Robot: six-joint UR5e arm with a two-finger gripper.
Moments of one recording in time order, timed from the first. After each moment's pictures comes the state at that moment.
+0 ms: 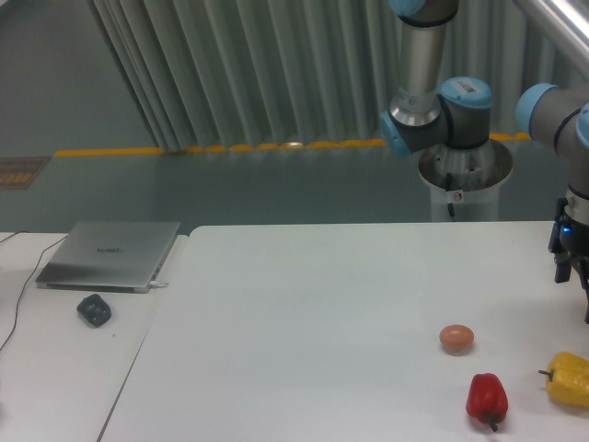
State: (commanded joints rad) arm 2.58 -1.86 -1.53 -1.20 1.48 1.71
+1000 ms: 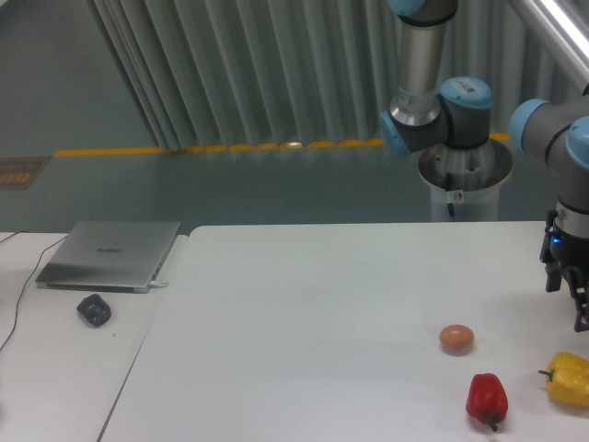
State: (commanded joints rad) arm 2.57 -1.89 -1.59 -1.10 1.46 1.82
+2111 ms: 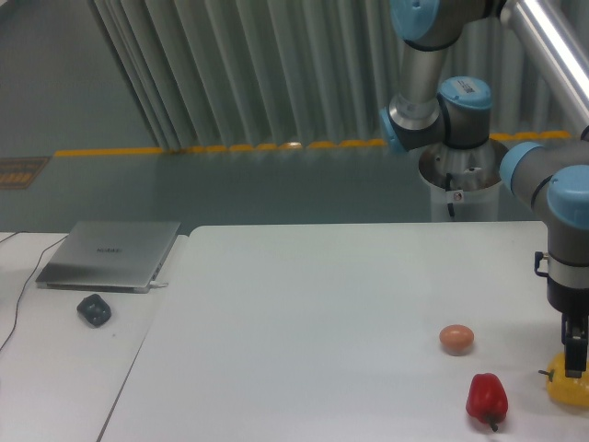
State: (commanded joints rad) arm 2.49 -2.03 -1.48 -1.06 1.59 2.08
